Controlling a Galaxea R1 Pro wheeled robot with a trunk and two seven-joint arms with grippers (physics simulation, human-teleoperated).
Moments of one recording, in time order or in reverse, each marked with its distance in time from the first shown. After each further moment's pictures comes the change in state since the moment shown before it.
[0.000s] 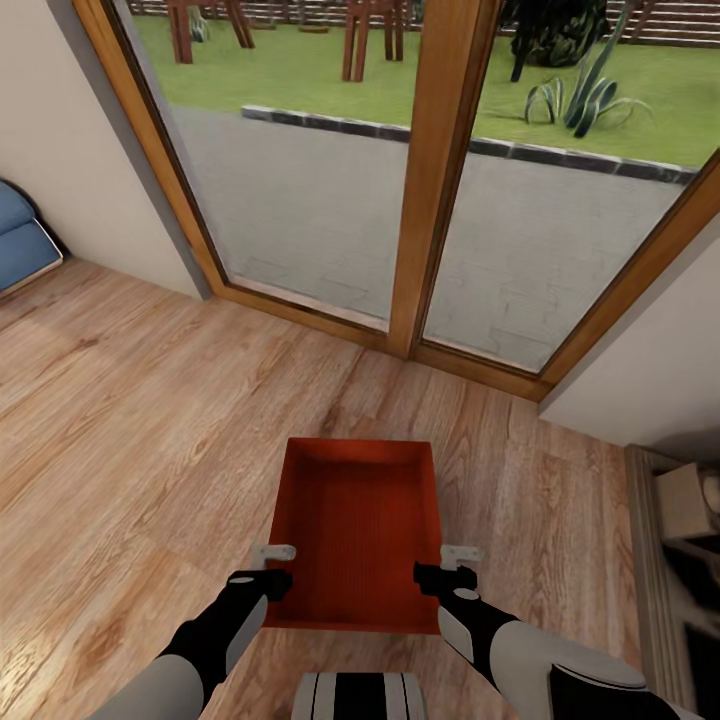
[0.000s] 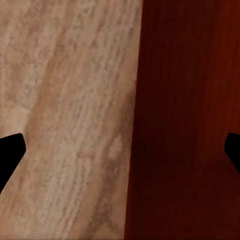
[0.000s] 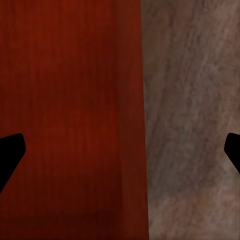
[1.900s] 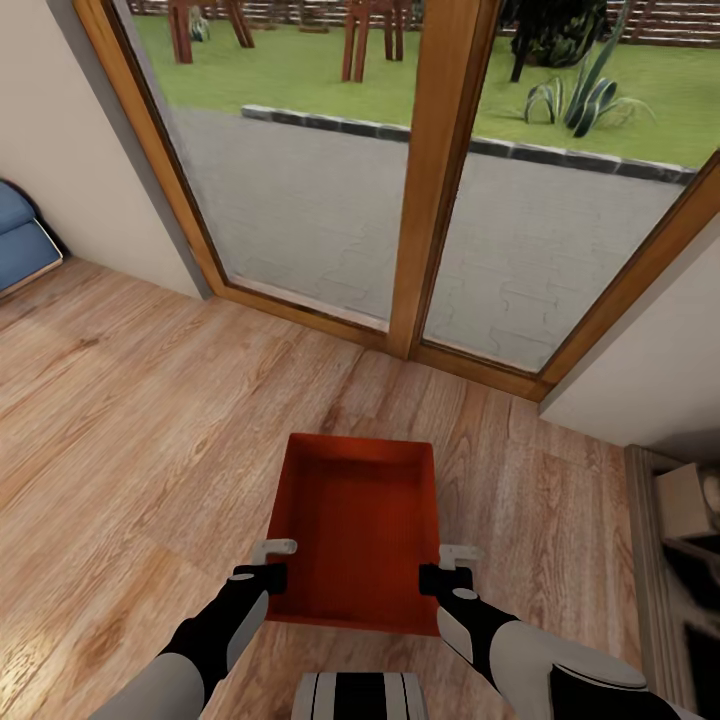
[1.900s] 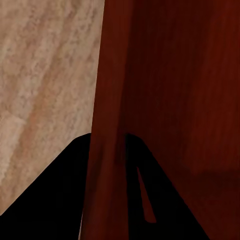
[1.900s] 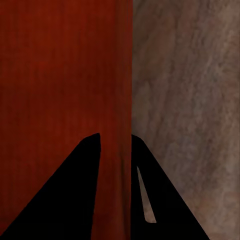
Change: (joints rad) left arm 0.000 -0.002 0.000 -0.022 0.019 -0.016 -0.004; right arm 0.000 -0.001 -0.002 -0.007 0.012 0.000 0.002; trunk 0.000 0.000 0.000
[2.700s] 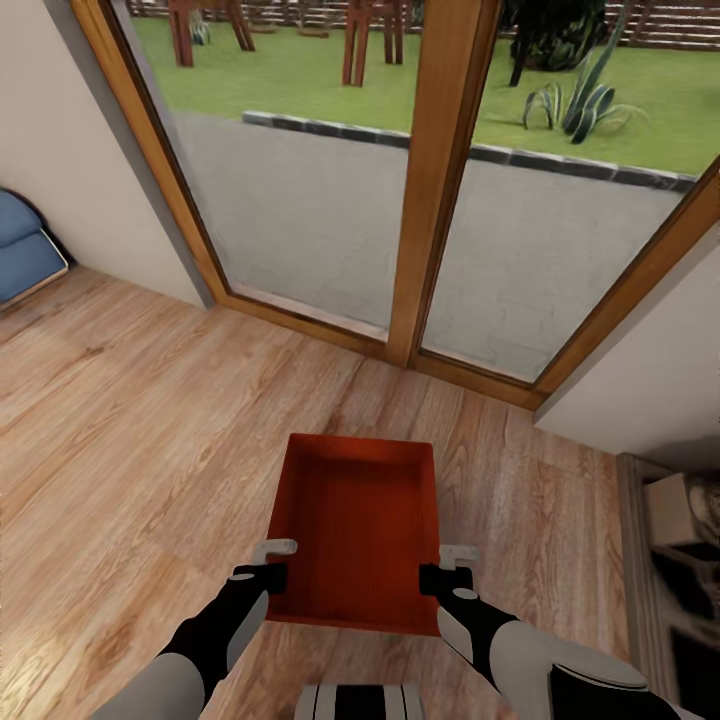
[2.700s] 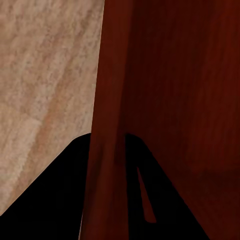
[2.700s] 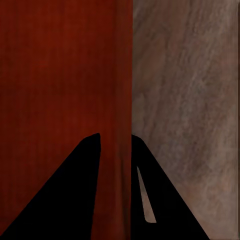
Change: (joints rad) left arm 0.000 0.000 0.000 0.000 0.000 0.000 0.000; right arm 0.000 0.000 -0.001 0.000 0.001 0.000 0.000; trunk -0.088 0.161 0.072
